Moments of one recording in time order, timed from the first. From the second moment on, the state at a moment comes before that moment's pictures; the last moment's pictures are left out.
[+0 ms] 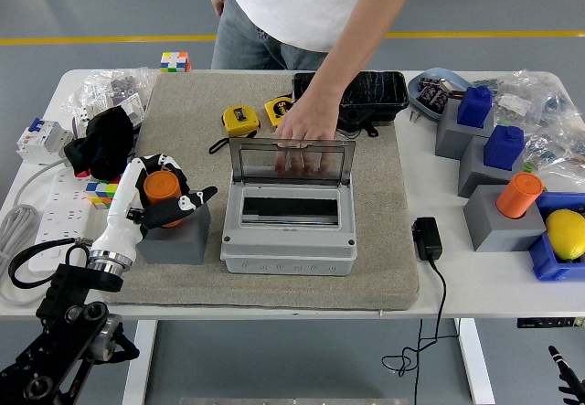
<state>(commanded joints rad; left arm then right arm) -0.03 0.06 -1.26 -1.36 1.31 0.18 -0.27 0.15 -0.14 1.16 0.19 -1.06 -0.20 0.10</state>
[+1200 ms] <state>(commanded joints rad) -0.28 0.20 -0.91 -1.66 2.15 0.37 0.03 0.16 -0.16 1.19 0.18 -1.08 -0.20 0.10</state>
